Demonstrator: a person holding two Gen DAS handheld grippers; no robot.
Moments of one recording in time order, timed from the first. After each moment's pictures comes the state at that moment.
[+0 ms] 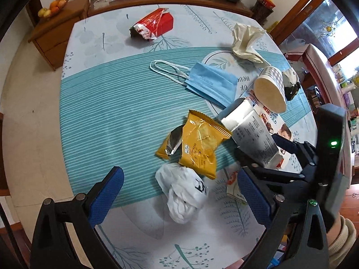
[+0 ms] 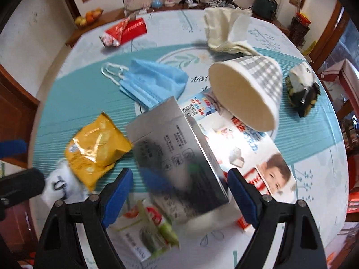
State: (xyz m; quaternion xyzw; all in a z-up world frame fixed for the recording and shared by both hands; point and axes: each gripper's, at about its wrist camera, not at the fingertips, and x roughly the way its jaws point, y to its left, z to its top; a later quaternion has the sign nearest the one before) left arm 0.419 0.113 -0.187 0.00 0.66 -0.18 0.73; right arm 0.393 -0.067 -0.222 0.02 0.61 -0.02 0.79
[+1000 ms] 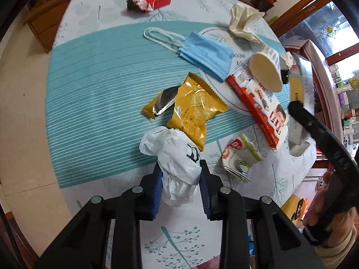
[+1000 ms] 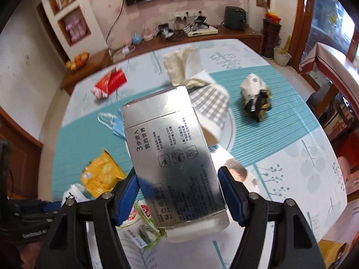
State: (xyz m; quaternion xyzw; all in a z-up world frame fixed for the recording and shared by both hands) left arm 0.385 0.116 -0.200 -0.03 0.68 -0.19 0.70; right arm 0.348 -0.125 -0.139 0.13 0.51 -0.07 0.85
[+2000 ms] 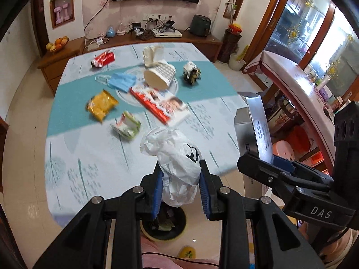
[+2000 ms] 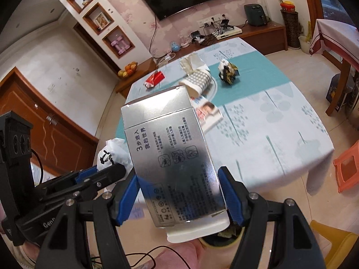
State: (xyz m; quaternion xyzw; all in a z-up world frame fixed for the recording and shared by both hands) left arm 0.141 -0.034 -0.057 -0.01 0.53 -0.19 0.83; right arm 0.114 -0.228 -0.075 0.22 0.48 0.10 0.84
